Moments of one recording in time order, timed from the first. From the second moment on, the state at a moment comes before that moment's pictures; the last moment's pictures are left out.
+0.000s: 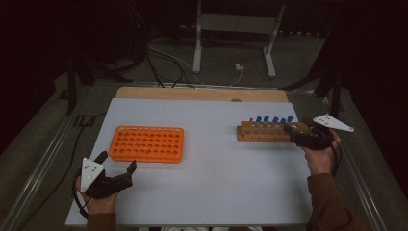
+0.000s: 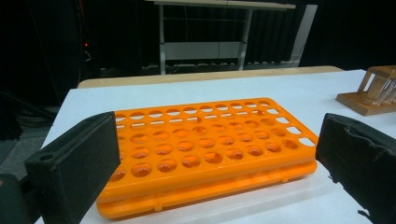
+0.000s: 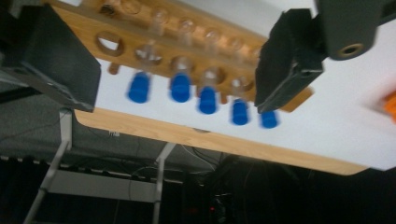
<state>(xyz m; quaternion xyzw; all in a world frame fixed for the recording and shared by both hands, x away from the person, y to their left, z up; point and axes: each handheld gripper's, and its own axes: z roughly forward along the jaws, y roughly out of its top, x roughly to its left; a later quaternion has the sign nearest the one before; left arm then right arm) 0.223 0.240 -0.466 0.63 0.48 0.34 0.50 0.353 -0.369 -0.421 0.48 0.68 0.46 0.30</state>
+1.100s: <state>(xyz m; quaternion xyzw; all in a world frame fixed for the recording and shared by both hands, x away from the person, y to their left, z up) 0.224 0.238 -0.468 0.64 0.48 0.34 0.50 0.400 -0.374 -0.459 0.52 0.69 0.41 0.27</state>
